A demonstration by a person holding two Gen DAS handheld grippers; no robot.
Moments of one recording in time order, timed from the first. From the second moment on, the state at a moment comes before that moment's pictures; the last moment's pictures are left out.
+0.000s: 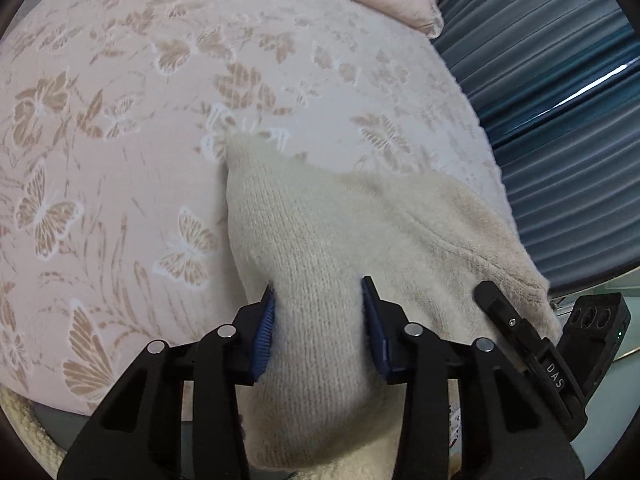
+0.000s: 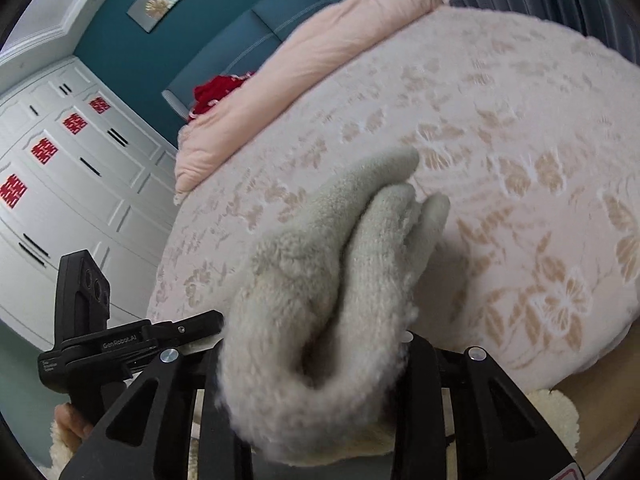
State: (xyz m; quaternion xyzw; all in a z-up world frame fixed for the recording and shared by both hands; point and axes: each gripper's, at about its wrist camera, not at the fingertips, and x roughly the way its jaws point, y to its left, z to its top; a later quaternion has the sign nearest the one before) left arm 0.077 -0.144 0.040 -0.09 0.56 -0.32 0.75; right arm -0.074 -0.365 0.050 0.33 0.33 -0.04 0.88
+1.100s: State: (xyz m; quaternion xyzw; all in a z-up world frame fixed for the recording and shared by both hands) left arm 0.047 0.025 -0.073 -0.53 0.55 -0.36 0.53; right arm -0.024 -0.241 0.204 0.28 0.28 0.07 0.92
